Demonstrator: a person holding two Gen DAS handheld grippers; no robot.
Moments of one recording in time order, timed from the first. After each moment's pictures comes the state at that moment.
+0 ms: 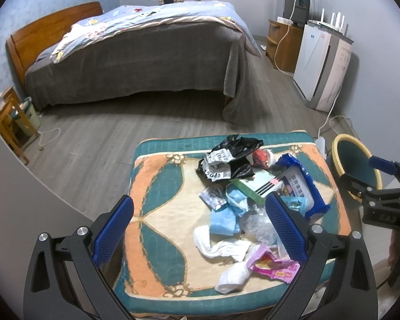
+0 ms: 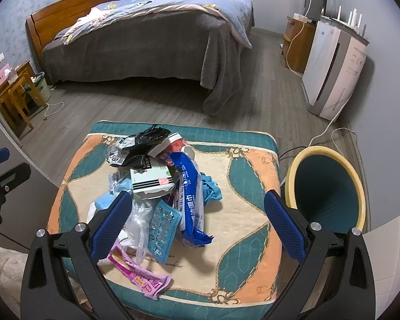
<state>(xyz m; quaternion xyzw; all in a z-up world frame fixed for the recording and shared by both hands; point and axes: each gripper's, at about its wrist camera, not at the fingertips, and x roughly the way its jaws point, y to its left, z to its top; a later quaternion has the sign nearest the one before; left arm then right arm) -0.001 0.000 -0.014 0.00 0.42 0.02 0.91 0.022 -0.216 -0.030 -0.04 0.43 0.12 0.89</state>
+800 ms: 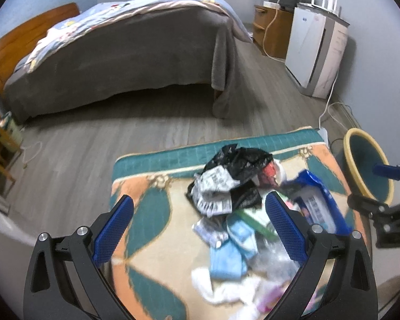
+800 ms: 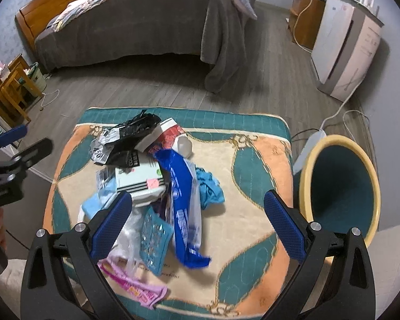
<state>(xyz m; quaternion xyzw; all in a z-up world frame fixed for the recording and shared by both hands) 0.096 -0.003 -0.055 0.03 0.44 -0.03 0.89 0.086 -0.214 -0.061 -0.04 0.50 0.12 0.85</state>
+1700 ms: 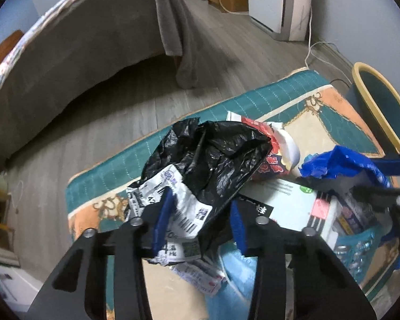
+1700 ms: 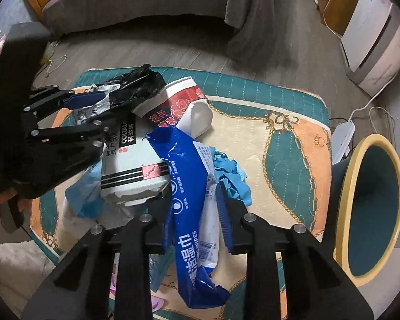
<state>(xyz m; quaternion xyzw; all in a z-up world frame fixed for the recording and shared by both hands) 0.163 -0.052 -0.142 0.15 0.49 -0.11 0.85 0.119 -0.188 -0.127 -0.07 0.57 0.16 0.80</state>
